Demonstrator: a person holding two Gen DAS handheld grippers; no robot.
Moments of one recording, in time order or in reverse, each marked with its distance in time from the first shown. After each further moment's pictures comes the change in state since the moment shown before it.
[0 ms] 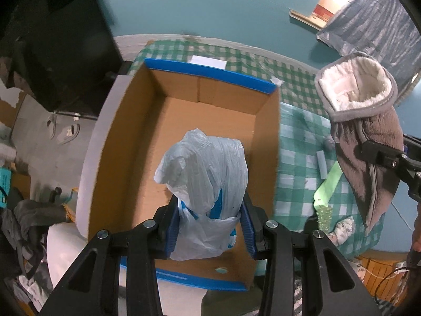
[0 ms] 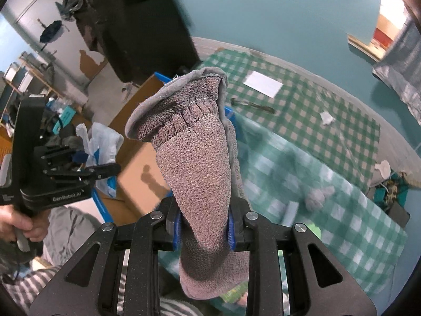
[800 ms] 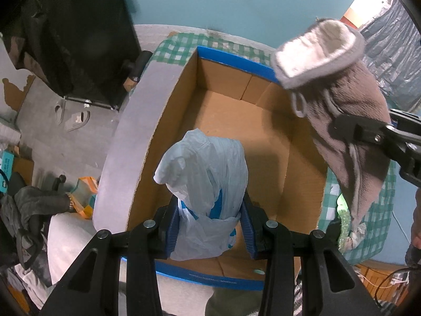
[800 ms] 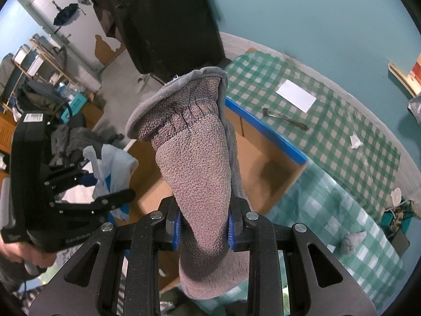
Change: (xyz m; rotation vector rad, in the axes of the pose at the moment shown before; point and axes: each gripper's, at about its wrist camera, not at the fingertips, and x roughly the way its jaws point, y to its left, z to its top) left arm 0.014 0.072 0.001 -0.083 0.013 0.026; right arm 0.065 0.071 0.060 -0.095 0.045 0.050
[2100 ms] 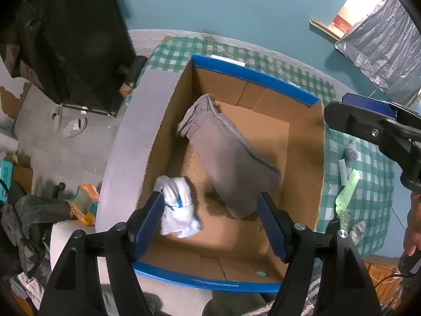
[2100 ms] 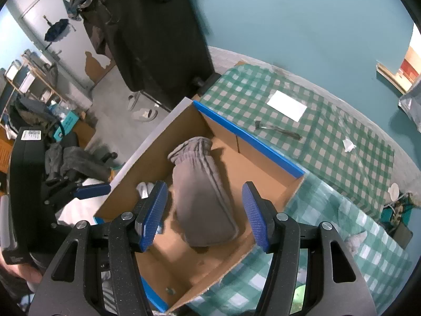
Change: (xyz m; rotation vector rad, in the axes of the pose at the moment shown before) left arm -0.006 0.000 0.005 0.036 -0.010 -0.012; right arm -0.009 0.008 0.010 0.060 -0.083 -0.053
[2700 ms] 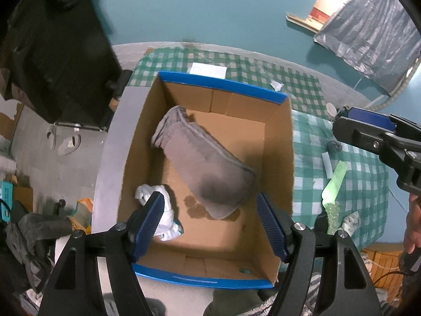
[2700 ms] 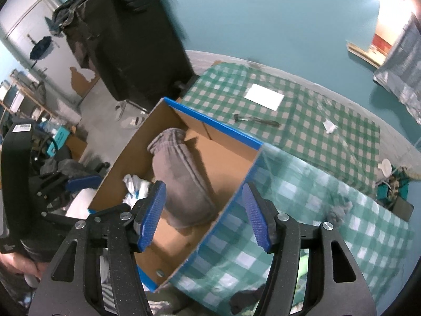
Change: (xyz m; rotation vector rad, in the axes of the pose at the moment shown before) left arm -0.019 -0.034 0.000 0.086 -0.032 -0.017; right arm -0.041 -0.037 -0.034 0.115 -0.022 -0.053
